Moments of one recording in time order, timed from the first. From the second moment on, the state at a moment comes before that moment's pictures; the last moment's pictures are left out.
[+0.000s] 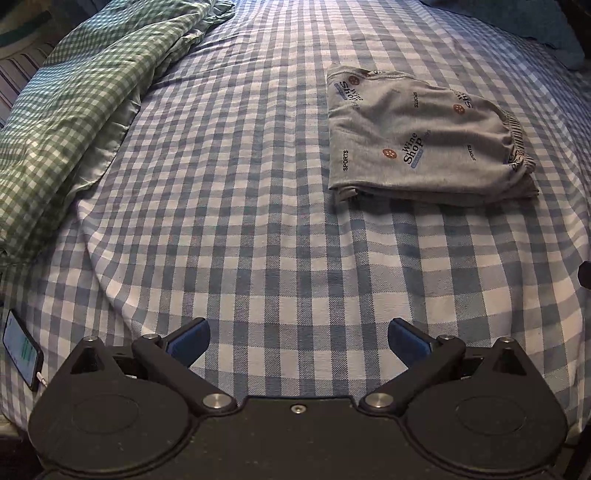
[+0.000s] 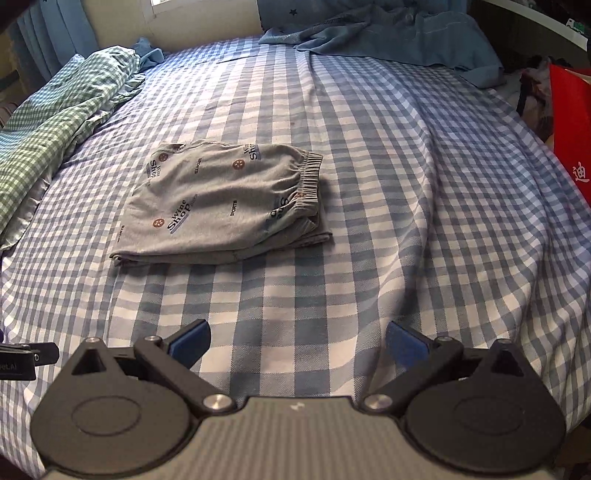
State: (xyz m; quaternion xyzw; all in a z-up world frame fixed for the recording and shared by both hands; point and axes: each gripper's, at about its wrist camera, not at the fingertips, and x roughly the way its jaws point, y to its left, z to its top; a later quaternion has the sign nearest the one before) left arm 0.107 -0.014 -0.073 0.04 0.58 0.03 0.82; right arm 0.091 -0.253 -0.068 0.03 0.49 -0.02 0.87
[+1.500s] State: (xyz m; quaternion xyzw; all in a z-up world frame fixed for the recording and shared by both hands) left arm 0.327 -0.052 -0.152 0.00 0.62 0.10 0.78; right arm 0.364 -0.302 -0.151 0.04 0.46 0.16 0.87
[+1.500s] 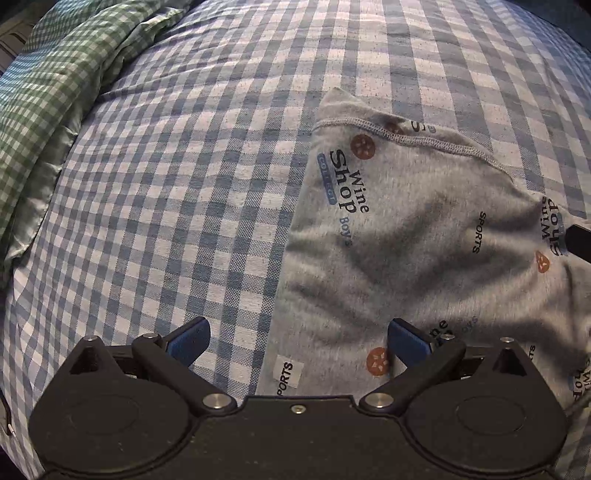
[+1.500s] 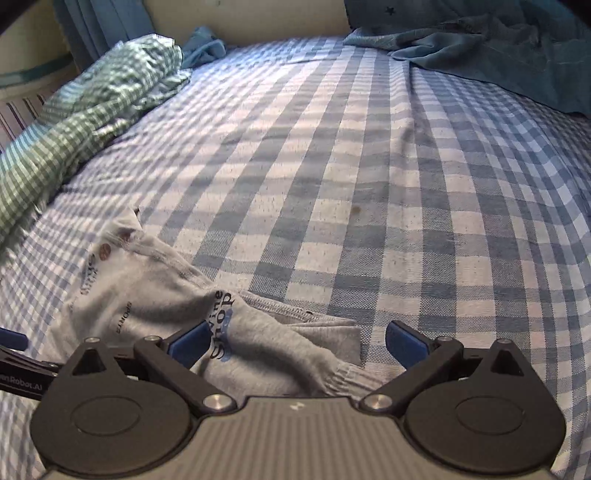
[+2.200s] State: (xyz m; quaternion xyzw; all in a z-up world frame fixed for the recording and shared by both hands) left arm 0.298 0.009 -0.162 -0.19 0.58 0.09 0.79; right arm 0.390 -0.373 -0.187 0.24 0.49 0.27 0.79
